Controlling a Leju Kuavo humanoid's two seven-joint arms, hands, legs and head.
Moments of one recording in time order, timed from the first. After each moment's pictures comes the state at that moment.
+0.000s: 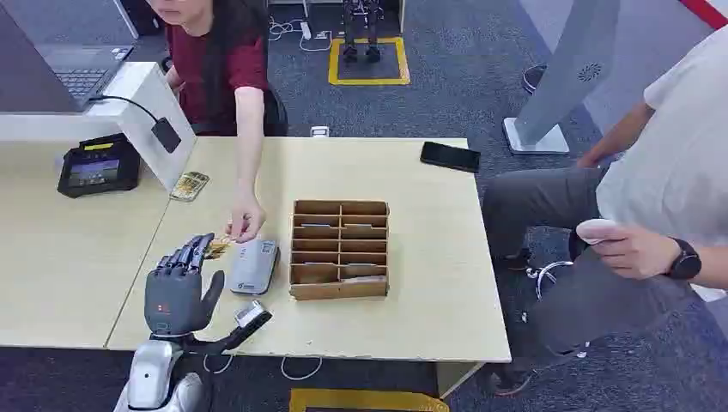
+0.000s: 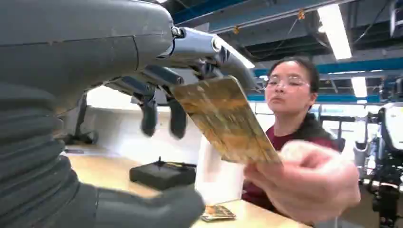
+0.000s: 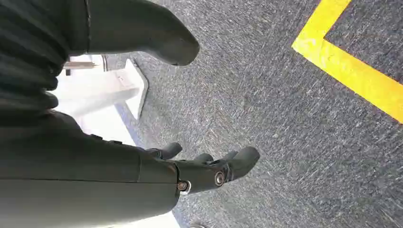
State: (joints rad) left arm -0.05 -0.01 -0.15 -1.26 -1.43 0.69 -0.09; right arm 0.00 0.06 -0.54 -0.19 1.47 -0.22 0.05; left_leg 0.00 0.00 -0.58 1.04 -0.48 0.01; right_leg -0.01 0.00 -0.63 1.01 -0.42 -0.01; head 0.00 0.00
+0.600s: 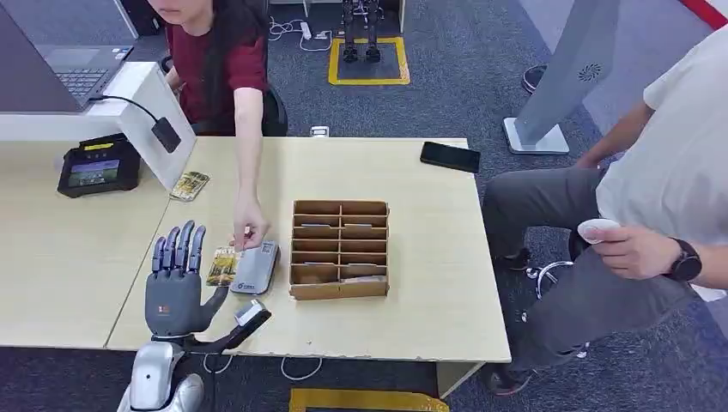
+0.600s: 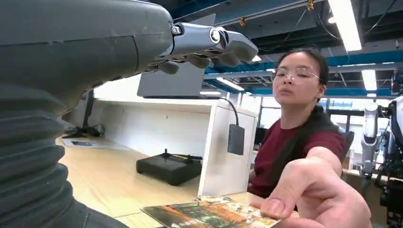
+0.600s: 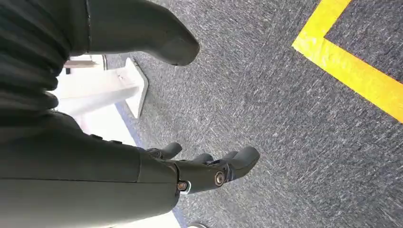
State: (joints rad) left arm -0.05 -0.02 -0.15 -1.25 -1.42 0.69 -0.09; right arm 0.00 0.06 -0.54 -0.19 1.48 -0.22 0.05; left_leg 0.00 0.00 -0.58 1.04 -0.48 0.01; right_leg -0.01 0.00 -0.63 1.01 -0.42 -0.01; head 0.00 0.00
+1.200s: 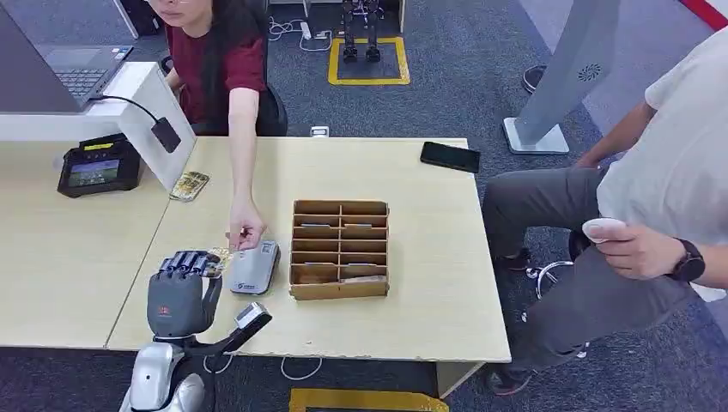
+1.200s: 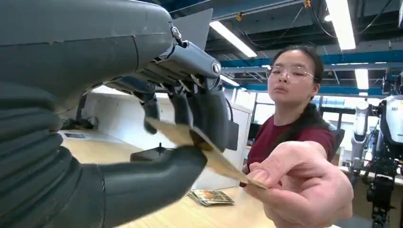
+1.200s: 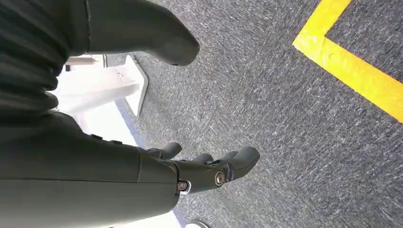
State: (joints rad) left arm -0.05 -0.02 -0.14 -1.24 -1.37 0.69 -0.16; right arm 0.00 0.06 -0.54 -0.19 1.49 -0.22 0.05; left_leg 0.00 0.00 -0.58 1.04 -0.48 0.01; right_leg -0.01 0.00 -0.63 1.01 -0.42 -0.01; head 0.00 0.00
